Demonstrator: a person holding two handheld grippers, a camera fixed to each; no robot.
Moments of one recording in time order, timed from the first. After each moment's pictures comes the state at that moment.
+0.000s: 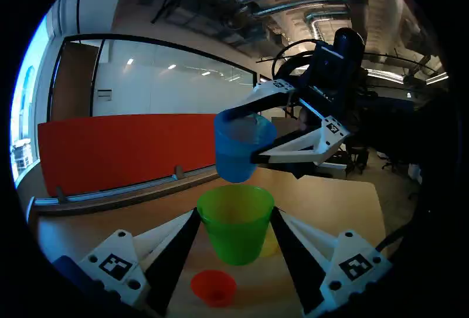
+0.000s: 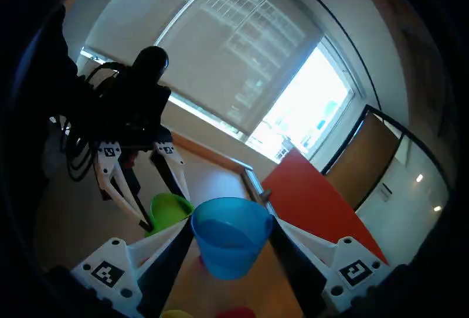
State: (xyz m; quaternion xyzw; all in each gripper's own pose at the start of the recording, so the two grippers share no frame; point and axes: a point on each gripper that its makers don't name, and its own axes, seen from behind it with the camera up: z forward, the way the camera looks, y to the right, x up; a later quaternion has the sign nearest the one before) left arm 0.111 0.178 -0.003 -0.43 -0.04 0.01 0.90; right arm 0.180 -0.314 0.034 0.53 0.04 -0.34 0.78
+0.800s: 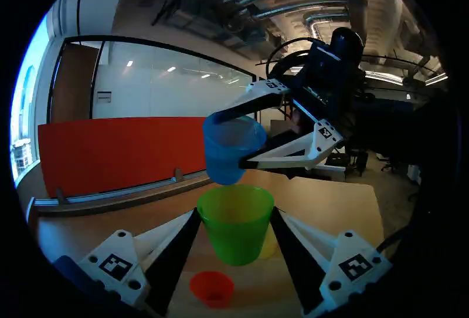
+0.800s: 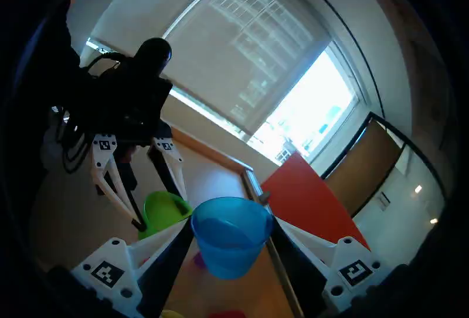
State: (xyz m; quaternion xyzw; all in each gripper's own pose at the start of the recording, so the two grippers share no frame) left arm 0.118 0.176 -0.009 -0.43 -0.03 0.01 0.90; right arm 0.182 -0.324 0.038 0.53 0.05 -0.37 0.76
